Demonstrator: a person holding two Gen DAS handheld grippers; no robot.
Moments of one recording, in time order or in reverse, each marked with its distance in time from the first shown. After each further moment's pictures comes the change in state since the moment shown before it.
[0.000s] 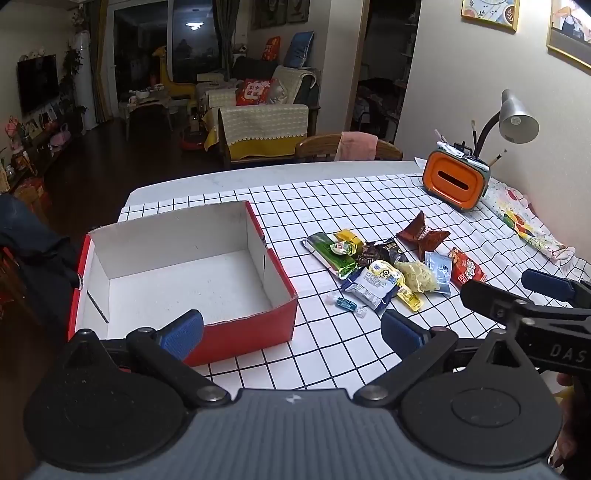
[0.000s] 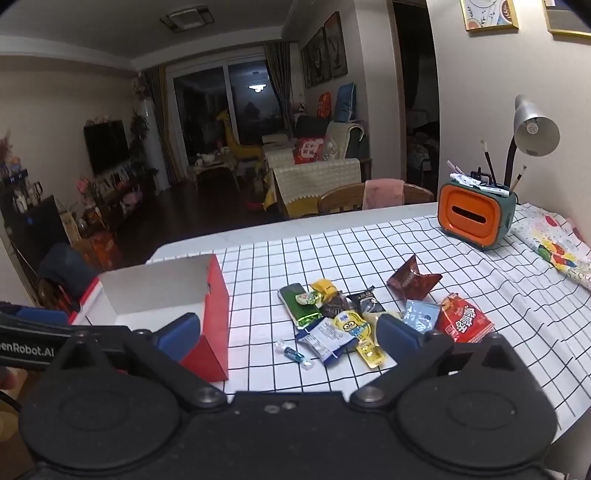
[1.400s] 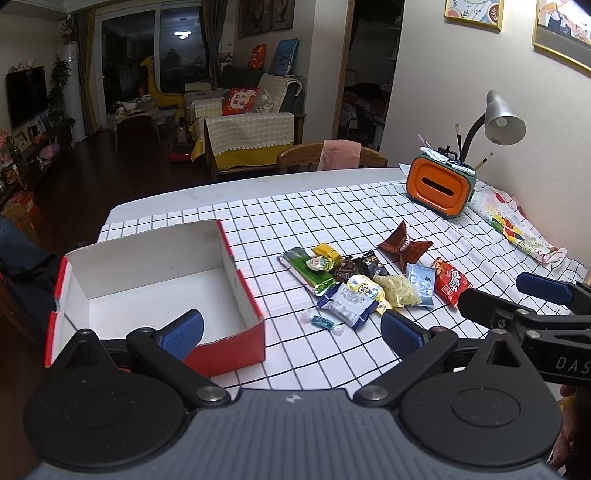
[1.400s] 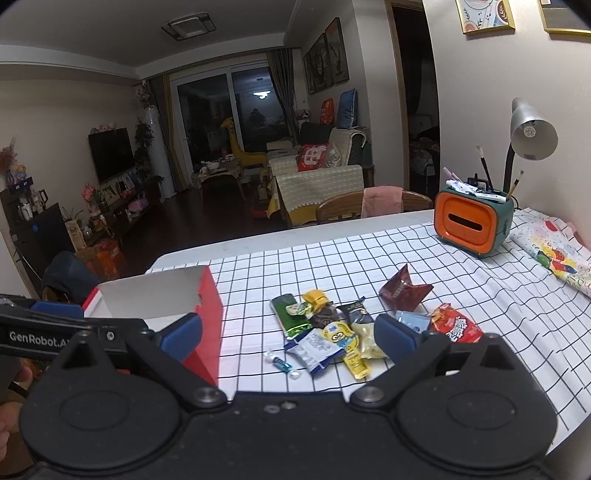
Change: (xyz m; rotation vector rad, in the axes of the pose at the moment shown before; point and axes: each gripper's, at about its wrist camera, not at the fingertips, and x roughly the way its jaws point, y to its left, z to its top) left arm 0.010 -0.029 0.022 -0.019 -0.038 -0.072; right arm -0.006 -0.029 0.011 0.002 -0.018 0.020
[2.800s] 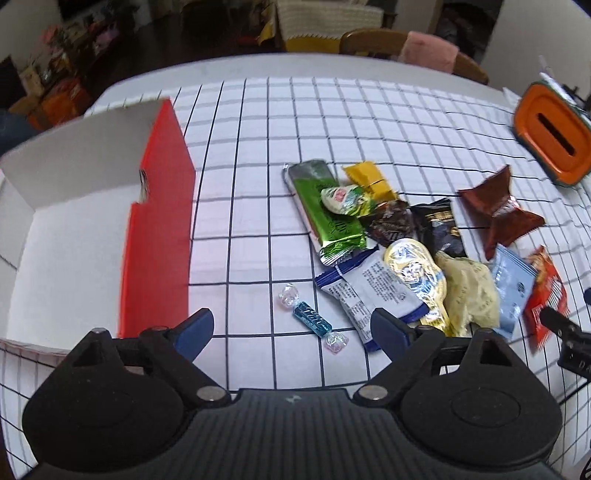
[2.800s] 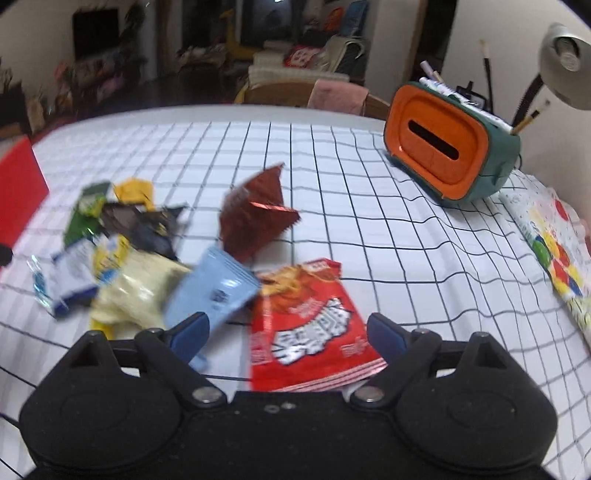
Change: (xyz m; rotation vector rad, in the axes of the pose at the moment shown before) left arm 0.239 -0.046 0.011 -0.212 0.395 0.266; right arm 0.208 -0.217 -0.021 -0.239 0.345 -0.092
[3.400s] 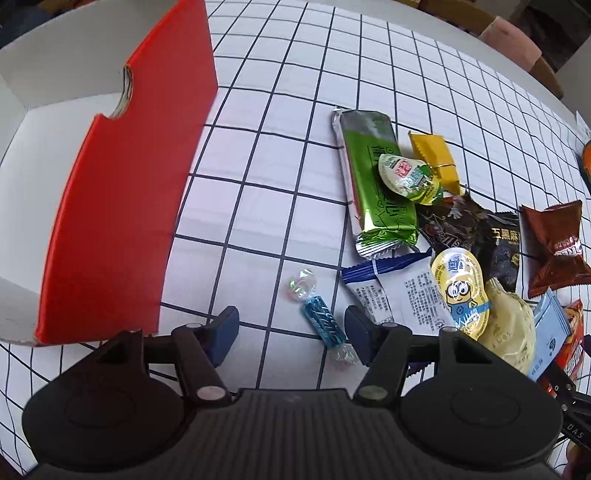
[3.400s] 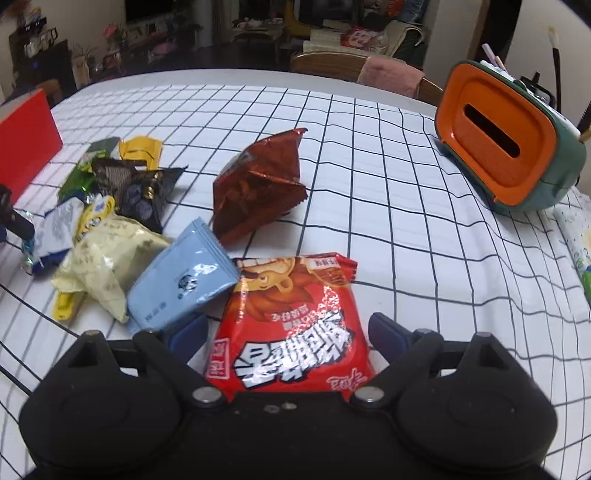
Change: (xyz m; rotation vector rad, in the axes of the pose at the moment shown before) left arm 0.066 0.016 0.015 -0.232 0.194 0.032; right arm 0.049 -0.019 0.009 -0.136 0.075 0.128
